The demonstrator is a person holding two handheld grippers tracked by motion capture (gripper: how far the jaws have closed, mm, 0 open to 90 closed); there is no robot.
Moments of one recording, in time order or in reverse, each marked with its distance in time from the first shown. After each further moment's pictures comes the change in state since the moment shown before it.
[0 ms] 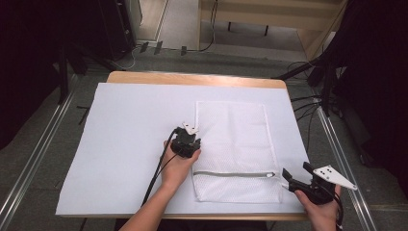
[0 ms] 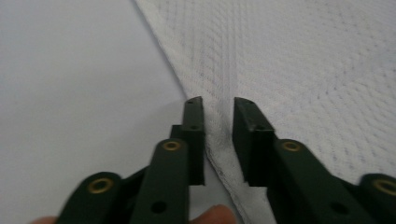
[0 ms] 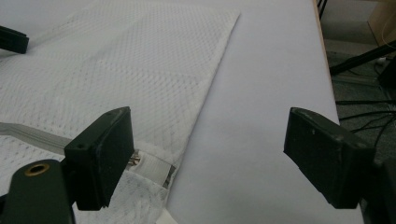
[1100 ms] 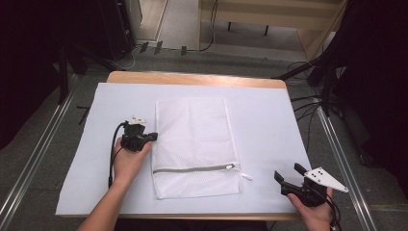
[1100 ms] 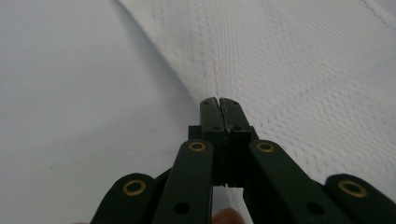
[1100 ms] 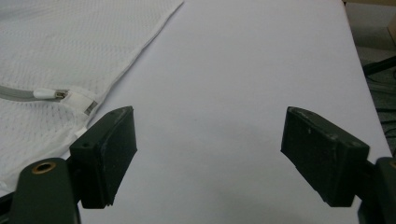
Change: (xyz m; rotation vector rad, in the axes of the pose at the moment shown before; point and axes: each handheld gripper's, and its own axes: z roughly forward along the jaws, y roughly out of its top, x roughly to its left) left arm 0.132 -0.024 -0.064 0.008 -0.045 -0.150; right arm 0.024 -0.001 0.001 -0.002 0.050 -0.029
